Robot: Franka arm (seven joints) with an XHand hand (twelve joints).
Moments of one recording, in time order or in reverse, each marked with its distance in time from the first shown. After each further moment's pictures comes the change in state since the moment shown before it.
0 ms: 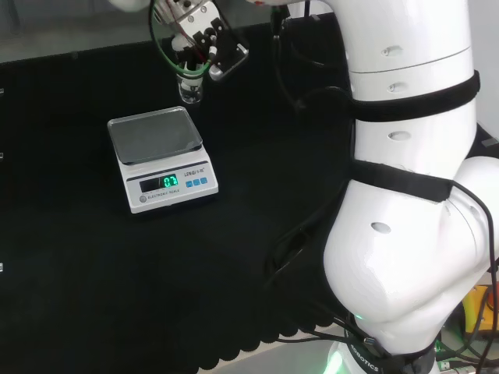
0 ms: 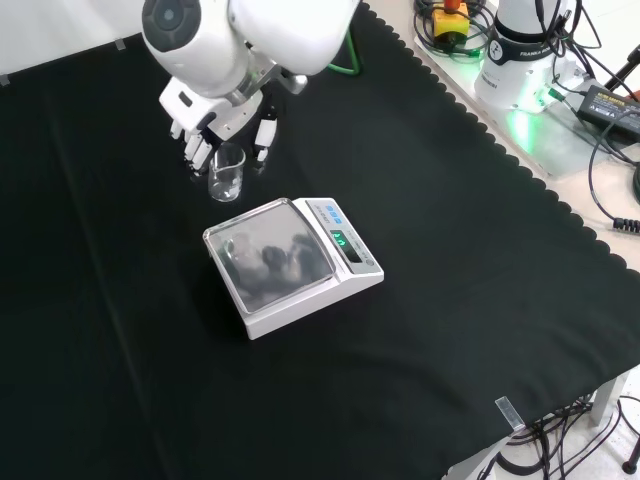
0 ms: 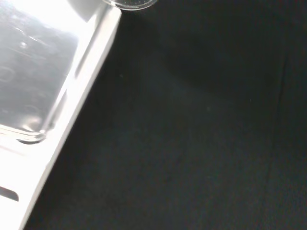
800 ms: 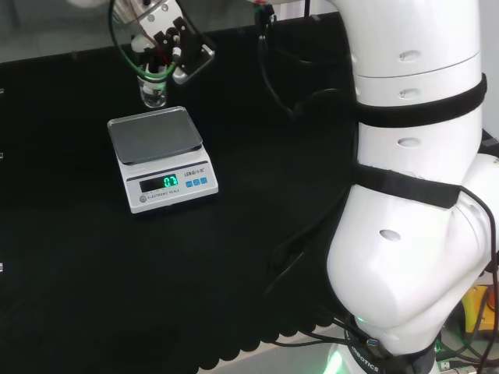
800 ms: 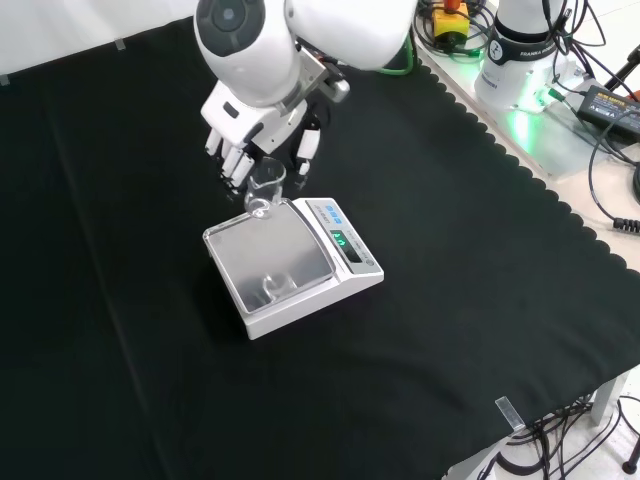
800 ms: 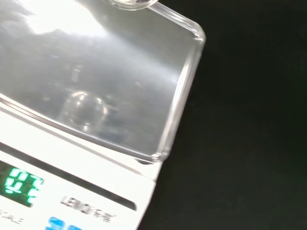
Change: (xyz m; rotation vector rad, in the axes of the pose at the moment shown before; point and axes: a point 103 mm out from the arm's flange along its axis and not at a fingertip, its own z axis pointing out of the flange) arm 0.072 -0.029 -0.043 -0.037 0.004 -0.059
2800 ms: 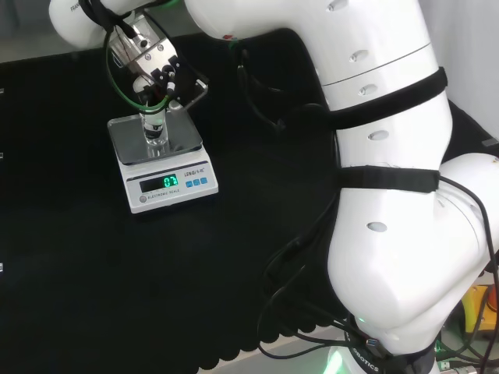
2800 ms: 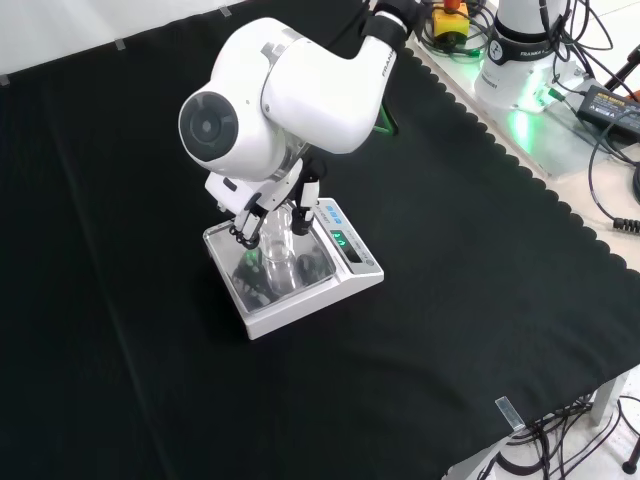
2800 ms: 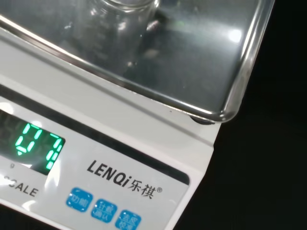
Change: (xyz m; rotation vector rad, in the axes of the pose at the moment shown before) arm 0.030 0.046 0.066 0.152 0.010 -0.064
